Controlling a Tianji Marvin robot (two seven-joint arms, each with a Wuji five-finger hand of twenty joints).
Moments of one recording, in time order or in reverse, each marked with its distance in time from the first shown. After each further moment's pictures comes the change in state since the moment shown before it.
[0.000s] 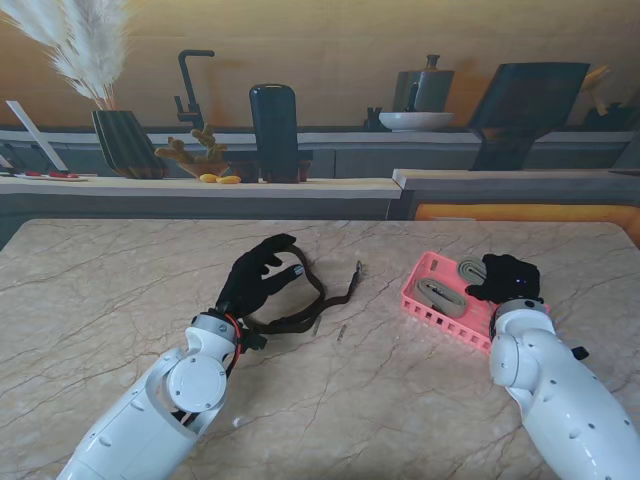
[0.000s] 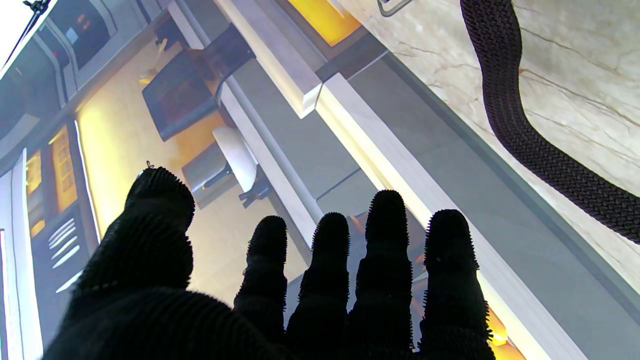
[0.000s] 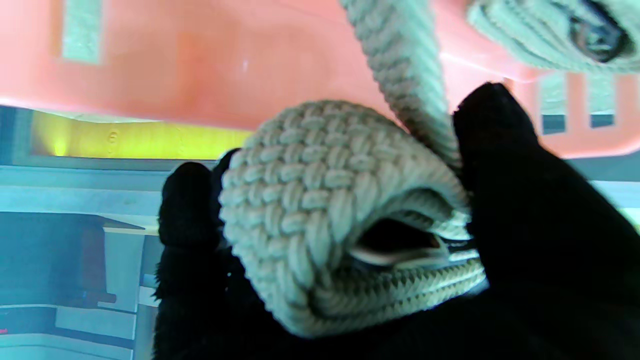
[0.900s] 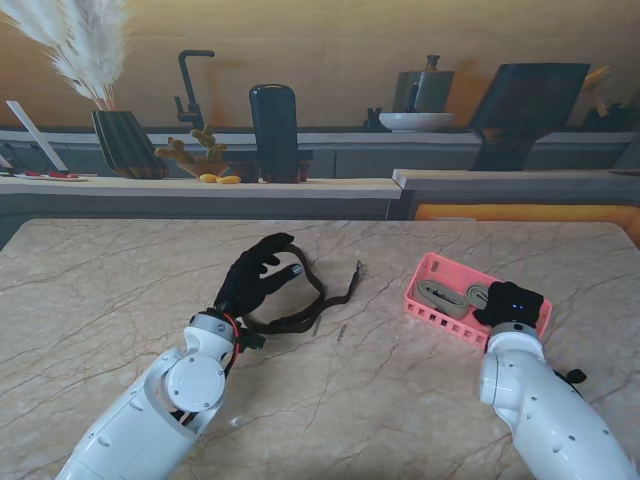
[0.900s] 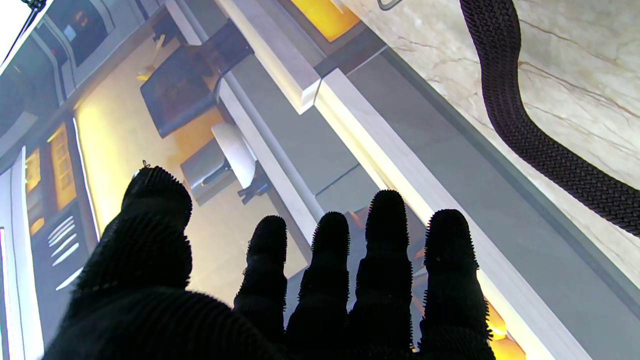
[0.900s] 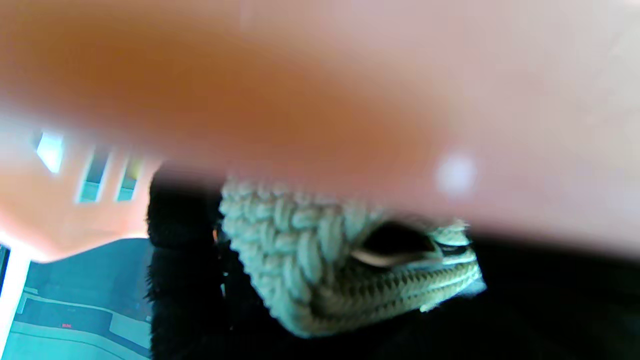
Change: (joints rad) left arm 0.002 0.001 -0.008 -0.001 0.004 -0.003 0.003; right arm -0.005 -0.005 -0.097 0.080 -0.022 0.197 -0.006; left_hand 0.001 0.000 -0.015 0.000 0.017 0.000 -0.002 0.000 0.010 0.000 -0.010 0.000 0.000 0.000 0.000 0.001 0.002 0.000 0.000 0.000; right_hand -0.010 0.081 -0.037 0.000 0.001 0.096 -0.008 -0.001 -0.002 0.052 -0.003 -0.003 0.038 0.026 -0.022 -0.103 0.046 0.073 0.042 -0.110
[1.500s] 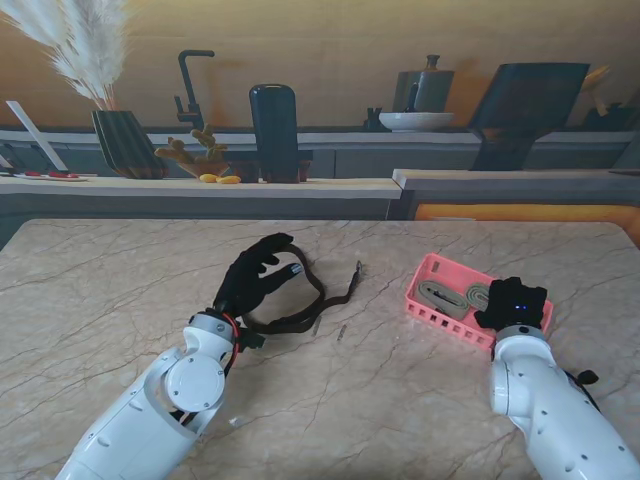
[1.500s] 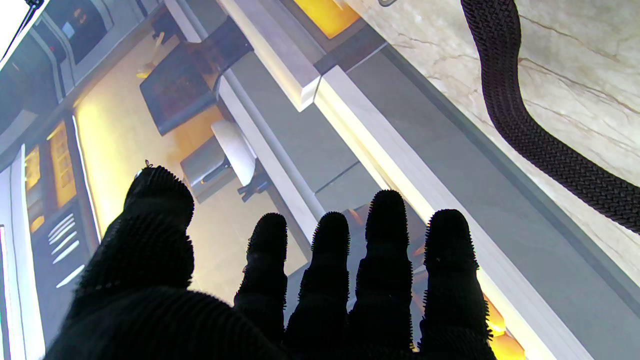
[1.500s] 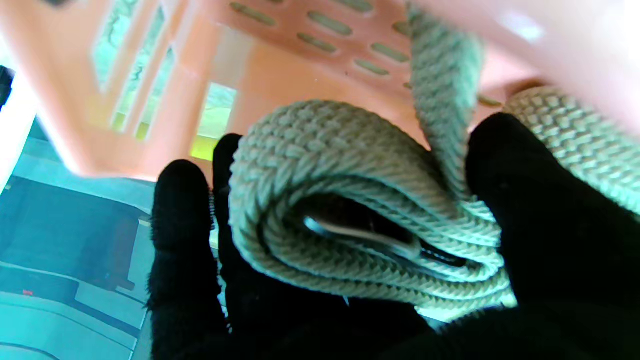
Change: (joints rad) left arm 0.001 0.000 -0.002 -0.001 0.000 0.000 0.006; right arm -0.088 0.019 0.082 -0.119 -0.154 -0.081 0.075; left_hand 0.010 0.000 -0.001 0.000 0.007 0.000 0.000 0.000 0.000 0.000 0.000 0.000 0.000 0.000 0.000 0.000 0.000 0.000 0.000 0.000; right_hand -0.162 -0.031 0.210 0.106 -0.092 0.034 -0.441 0.293 -0.346 0.094 -0.092 -0.046 -0.244 0.056 -0.267 -0.101 -0.164 0.029 -0.077 -0.134
